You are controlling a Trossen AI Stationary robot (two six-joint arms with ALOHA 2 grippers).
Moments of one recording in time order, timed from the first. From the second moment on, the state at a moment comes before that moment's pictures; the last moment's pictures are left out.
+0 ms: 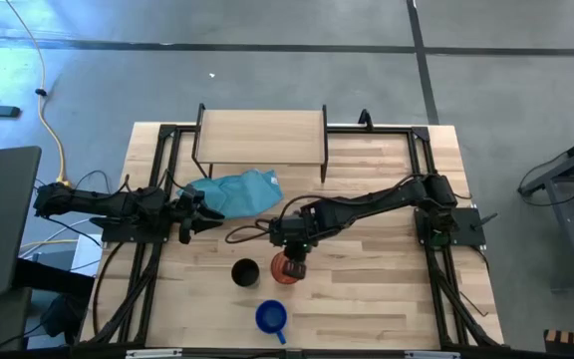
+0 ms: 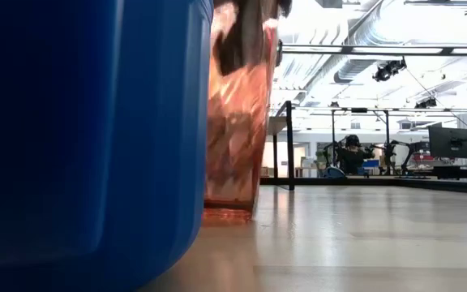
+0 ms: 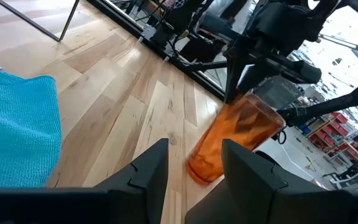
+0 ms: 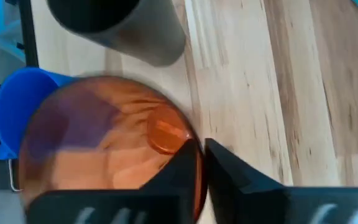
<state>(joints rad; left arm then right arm) 0.03 0.17 0.01 0.01 0.01 -0.65 0.22 2.01 1.80 -0.91 -0.11 0.41</state>
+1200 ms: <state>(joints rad) 0.03 0.17 0.01 0.01 -0.01 -0.65 -0.23 1.96 2.35 -1.54 -0.03 0.28</state>
